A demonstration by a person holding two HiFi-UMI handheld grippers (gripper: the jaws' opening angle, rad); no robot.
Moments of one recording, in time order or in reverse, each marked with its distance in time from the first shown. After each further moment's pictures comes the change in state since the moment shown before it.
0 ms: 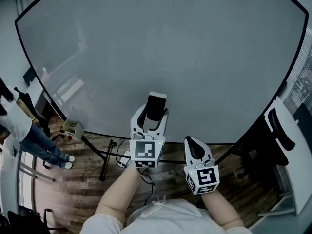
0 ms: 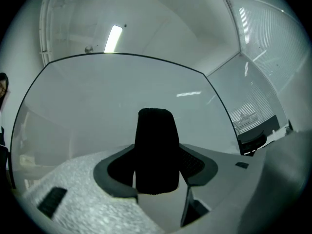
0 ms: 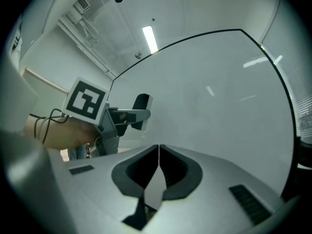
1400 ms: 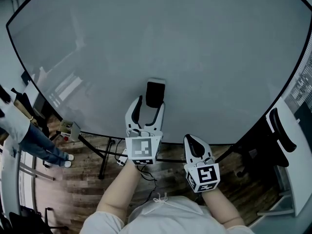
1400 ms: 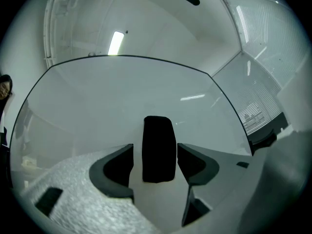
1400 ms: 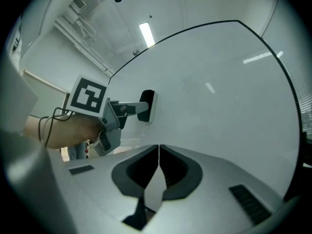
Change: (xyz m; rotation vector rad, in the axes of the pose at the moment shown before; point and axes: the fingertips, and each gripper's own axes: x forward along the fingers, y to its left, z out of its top) left arm 0.031 0.012 0.009 0.007 -0.061 0.070; right arm 0.018 -0.028 -0.014 0.016 0.027 0.011
